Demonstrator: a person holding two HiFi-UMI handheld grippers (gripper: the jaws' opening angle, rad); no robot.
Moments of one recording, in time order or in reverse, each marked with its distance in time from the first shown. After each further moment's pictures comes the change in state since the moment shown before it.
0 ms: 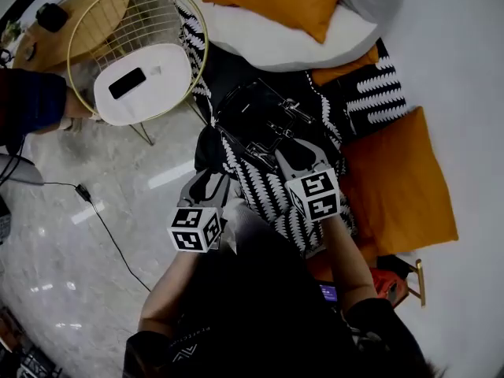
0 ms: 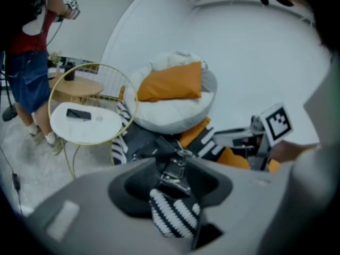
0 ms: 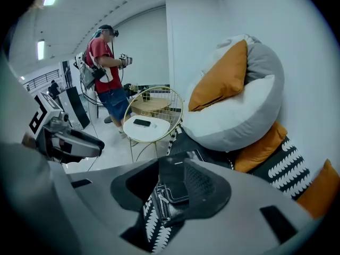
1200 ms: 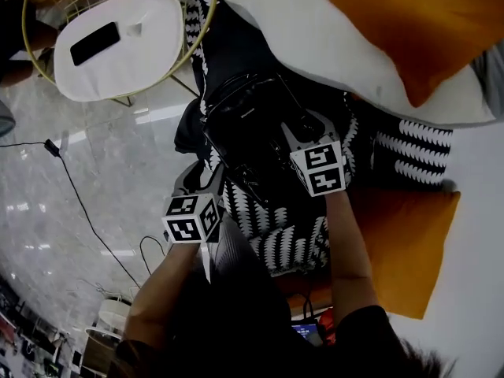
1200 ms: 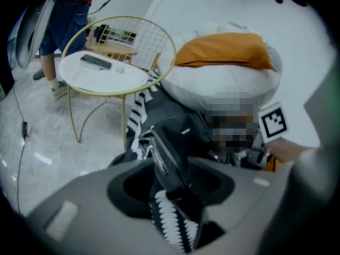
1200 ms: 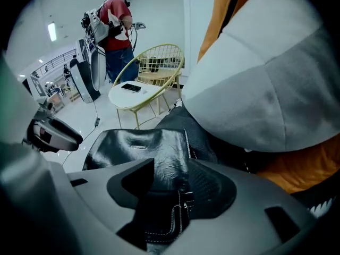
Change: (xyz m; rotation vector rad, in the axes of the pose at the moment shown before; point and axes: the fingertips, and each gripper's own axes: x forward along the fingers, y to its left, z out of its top) left arm 0.178 0.080 -0.074 -0.327 0.158 0.245; right arm 0.231 -0.122 -0.059 -0.201 0.196 0.151
